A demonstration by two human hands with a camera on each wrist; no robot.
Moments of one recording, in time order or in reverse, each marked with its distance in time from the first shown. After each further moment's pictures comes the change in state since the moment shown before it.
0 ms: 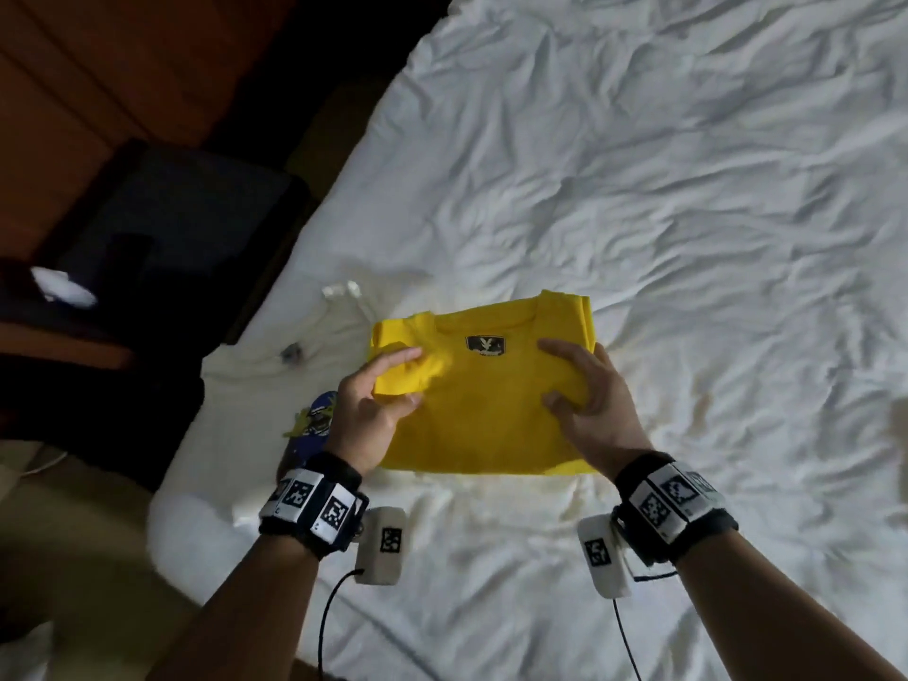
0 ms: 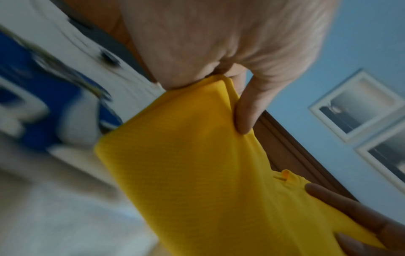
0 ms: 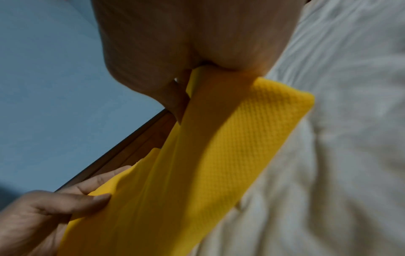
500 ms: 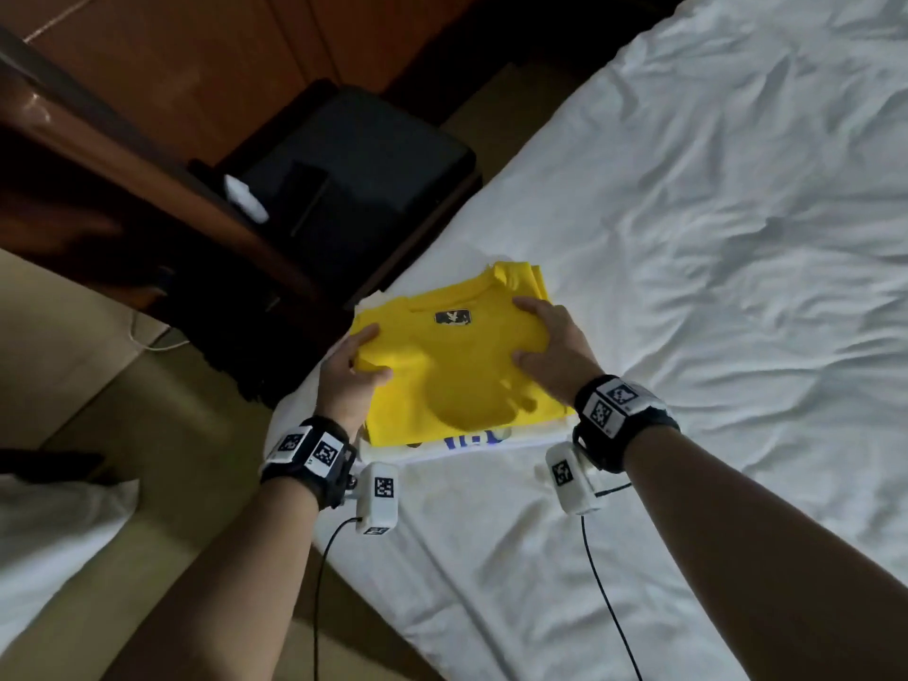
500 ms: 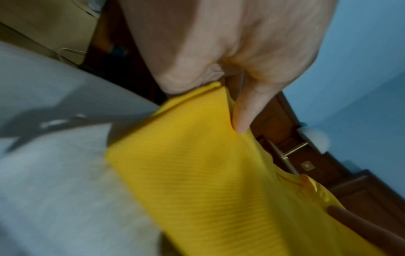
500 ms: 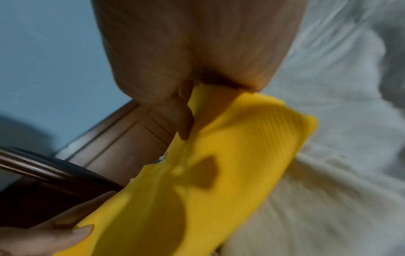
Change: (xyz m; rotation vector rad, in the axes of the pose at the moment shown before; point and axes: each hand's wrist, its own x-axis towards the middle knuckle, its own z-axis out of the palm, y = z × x) left_hand -0.013 -0.082 -0.173 -0.289 0.495 -0.272; right_hand 0.094 -0.068 0.196 -0.188 -0.402 0.013
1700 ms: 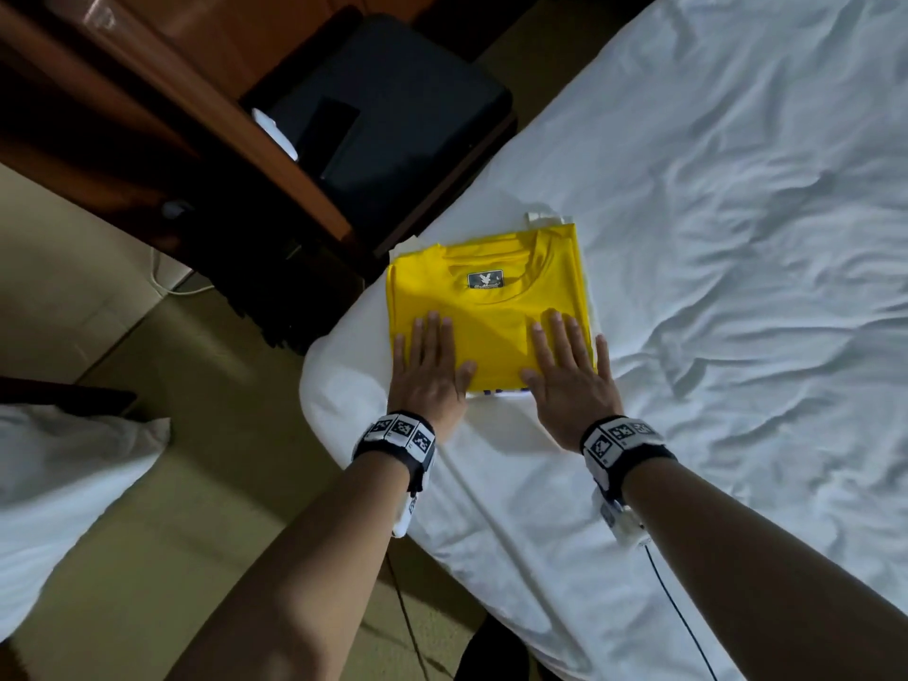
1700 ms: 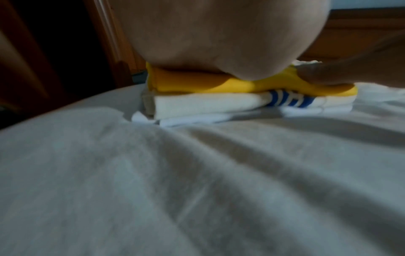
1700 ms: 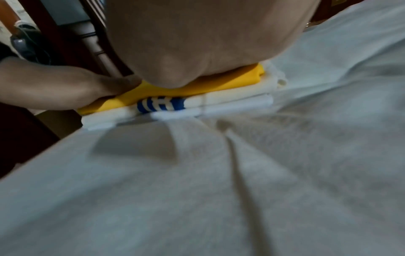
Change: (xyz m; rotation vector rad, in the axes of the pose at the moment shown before) left_hand -0.039 -0.083 0.018 1.393 -0.176 0.378; right_hand -0.068 0.070 0.072 -0.932 -0.039 -0.181
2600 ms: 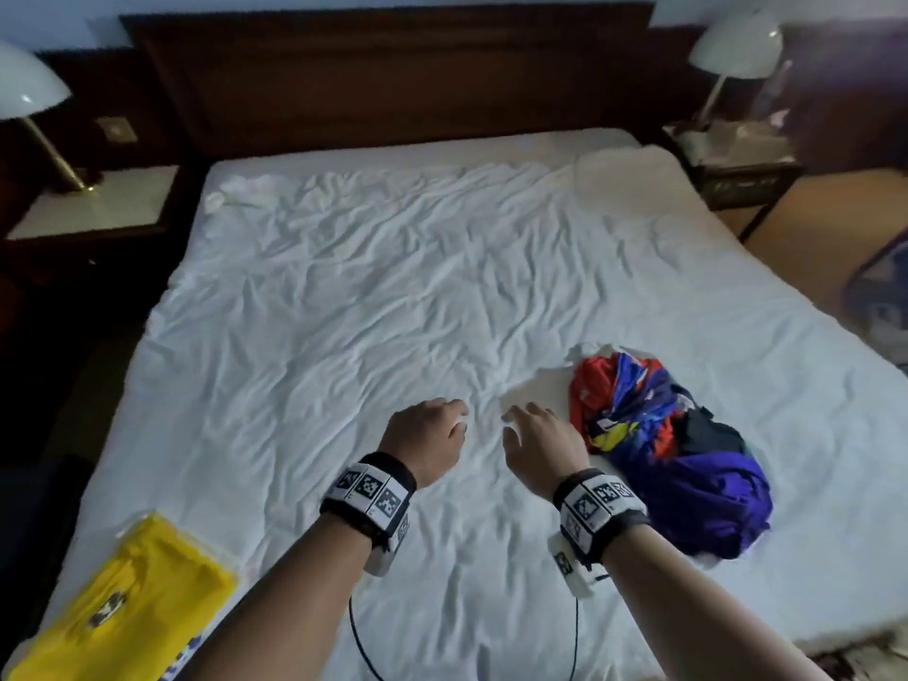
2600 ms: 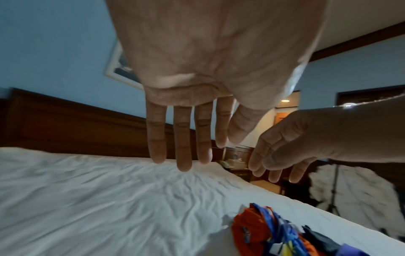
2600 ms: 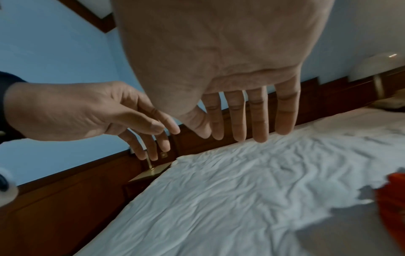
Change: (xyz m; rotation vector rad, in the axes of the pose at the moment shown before) left_hand -0.196 0.516 -0.221 0.007 -0.129 1.112; right_hand -0.445 0.216 -0.266 0.317 0.437 0.949
